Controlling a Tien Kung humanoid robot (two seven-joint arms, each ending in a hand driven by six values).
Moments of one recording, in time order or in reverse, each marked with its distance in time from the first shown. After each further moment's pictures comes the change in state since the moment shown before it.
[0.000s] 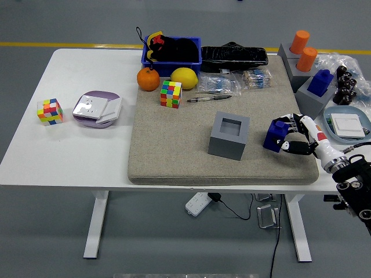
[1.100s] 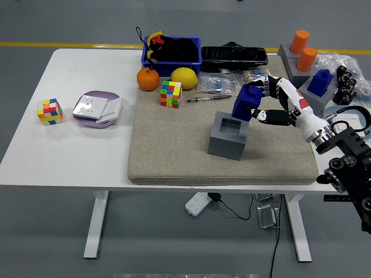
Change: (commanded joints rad) left arm -0.003 0.003 0.007 0.001 -0.005 0.000 0.000; right arm 0.024 -0.015 -0.054 0.381 0.089 0.060 -0.102
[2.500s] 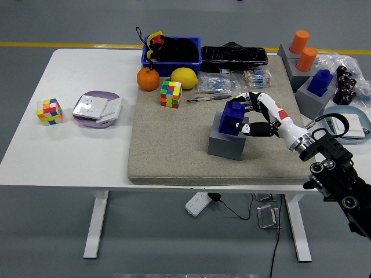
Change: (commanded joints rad) left arm -0.003 0.001 0.005 -0.001 0.001 0.000 0.000; right arm 0.051 0.037 -0.109 -0.134 0.005 -0.005 0.017
